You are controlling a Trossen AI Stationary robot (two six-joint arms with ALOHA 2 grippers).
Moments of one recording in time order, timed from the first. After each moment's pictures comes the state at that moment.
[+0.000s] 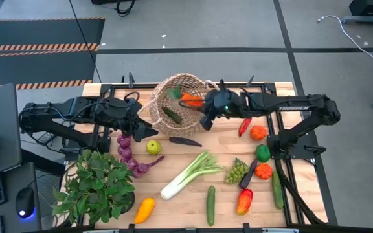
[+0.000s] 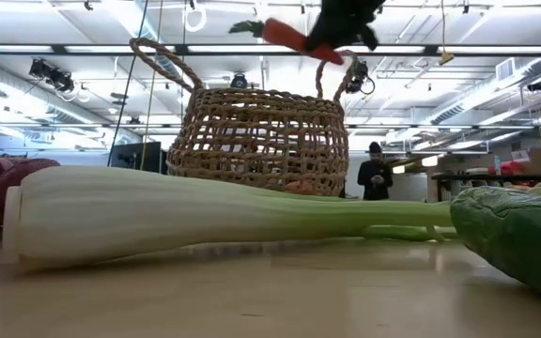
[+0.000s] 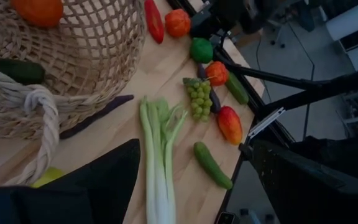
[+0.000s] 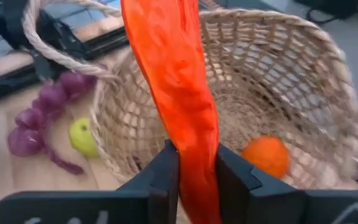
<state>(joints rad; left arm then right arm) -0.08 1.09 1.33 -0.81 -0.09 -0.92 -0.07 1.42 1.34 -0.56 0.33 0.36</state>
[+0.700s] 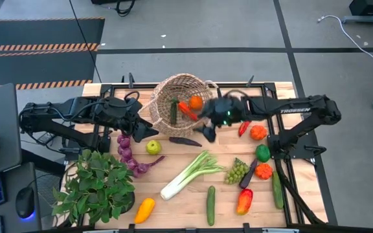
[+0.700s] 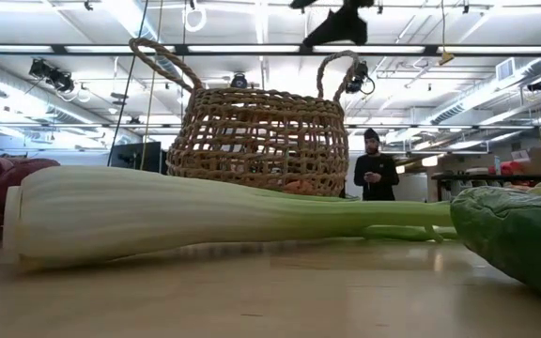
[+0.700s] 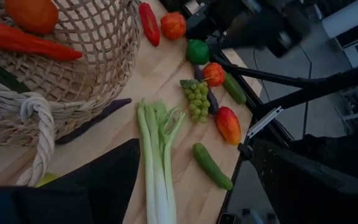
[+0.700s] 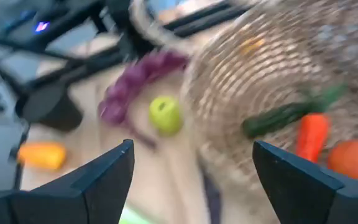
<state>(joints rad) -0.08 1.09 1.33 -0.80 -0.09 -0.89 0.02 1.41 1.34 -0.55 0.11 0.36</state>
